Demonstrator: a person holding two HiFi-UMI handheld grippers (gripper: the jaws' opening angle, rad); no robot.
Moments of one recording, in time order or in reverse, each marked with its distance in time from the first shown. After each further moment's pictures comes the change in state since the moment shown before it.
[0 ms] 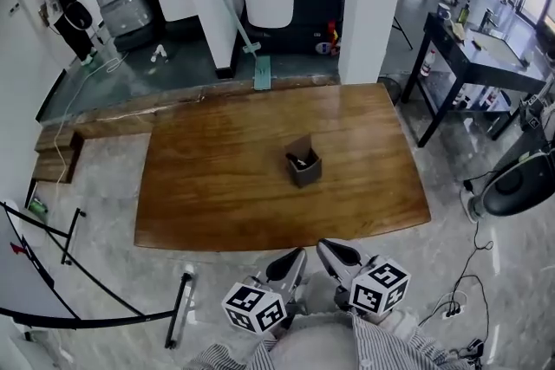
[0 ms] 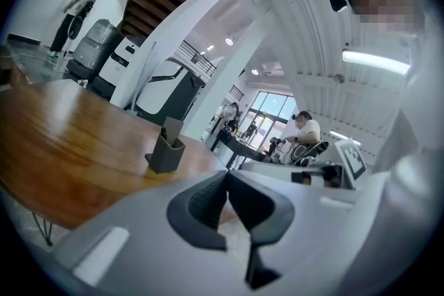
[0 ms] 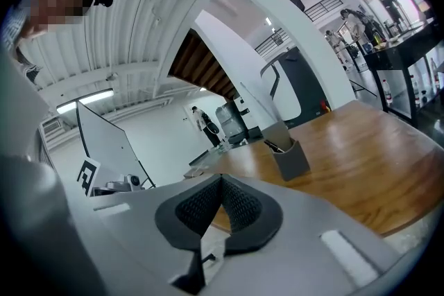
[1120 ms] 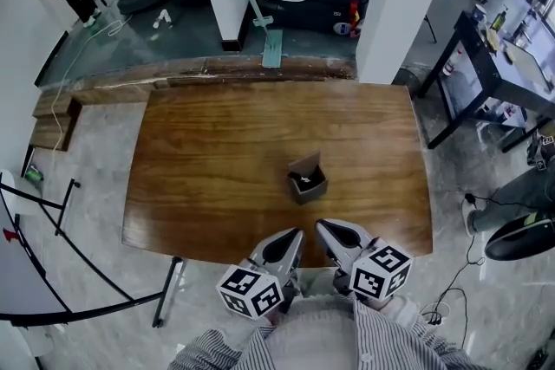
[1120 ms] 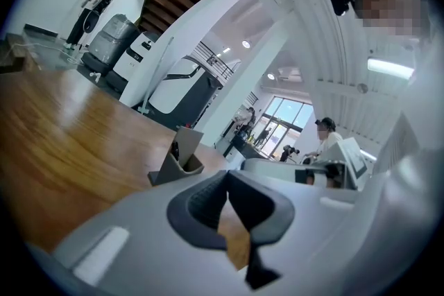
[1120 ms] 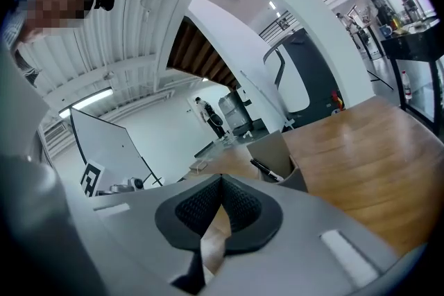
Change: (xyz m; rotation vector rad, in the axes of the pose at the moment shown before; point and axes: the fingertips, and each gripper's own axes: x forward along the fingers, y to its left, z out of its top) left arm 0.094 0.072 0.054 -0.101 -0.023 0.090; right arm 0.086 -0.078 0.064 0.006 0.102 0.070
